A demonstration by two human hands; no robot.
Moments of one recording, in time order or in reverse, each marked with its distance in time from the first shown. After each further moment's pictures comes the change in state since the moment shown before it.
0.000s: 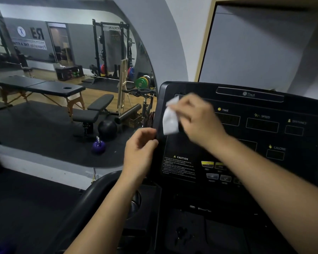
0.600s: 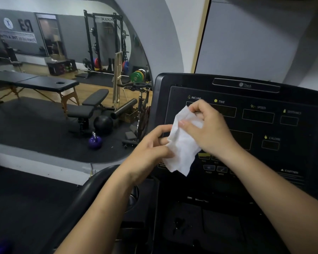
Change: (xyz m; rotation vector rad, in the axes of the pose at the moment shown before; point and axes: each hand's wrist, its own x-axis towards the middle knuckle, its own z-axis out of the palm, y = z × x) left_hand -0.018 0.028 0.007 -0.272 -0.624 -0.175; right_hand -0.041 -0.008 -0.014 0.295 -0.026 0.496
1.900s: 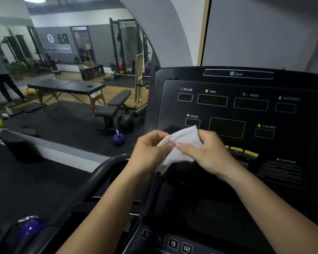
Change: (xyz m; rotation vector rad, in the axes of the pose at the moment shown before) left_hand -0.020 -0.013 0.064 0.222 0.520 -0.117; right_hand -0.071 0.030 -0.021 0.504 -0.287 0.137
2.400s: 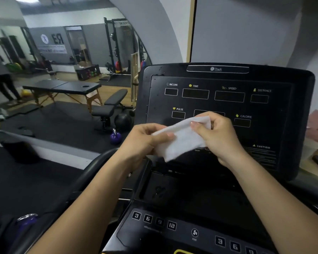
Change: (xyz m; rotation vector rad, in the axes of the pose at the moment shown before) left_hand -0.022 0.024 0.016 0.031 -0.135 -0.035; right_hand -0.025 -0.010 -0.043 0.022 0.325 0.066
